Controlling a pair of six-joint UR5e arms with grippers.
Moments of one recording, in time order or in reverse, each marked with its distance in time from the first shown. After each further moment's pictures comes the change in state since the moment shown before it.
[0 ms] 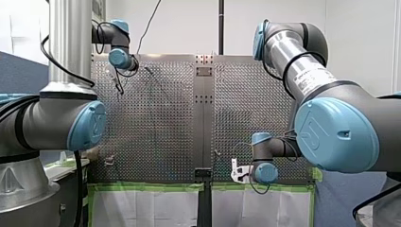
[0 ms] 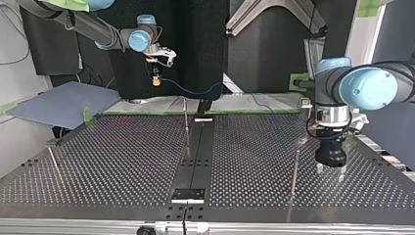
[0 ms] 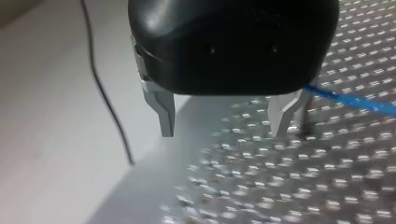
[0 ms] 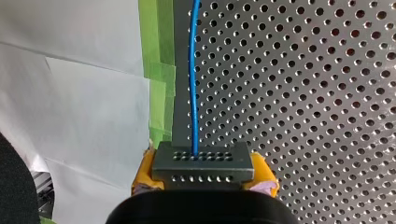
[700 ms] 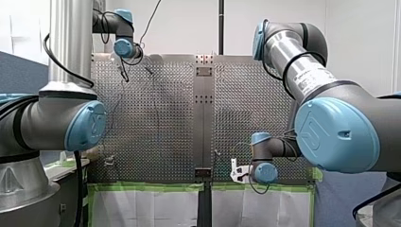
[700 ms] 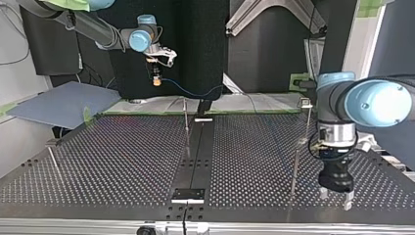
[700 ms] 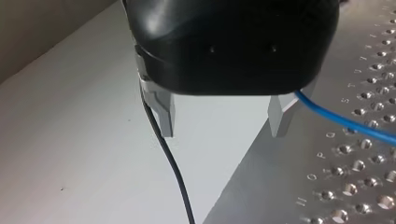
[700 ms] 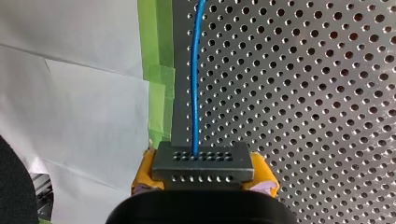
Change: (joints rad) left arm -0.035 -0.031 0.159 -0.036 -0.011 0.010; right arm 0.004 0.000 -0.002 0.000 0.000 0.000
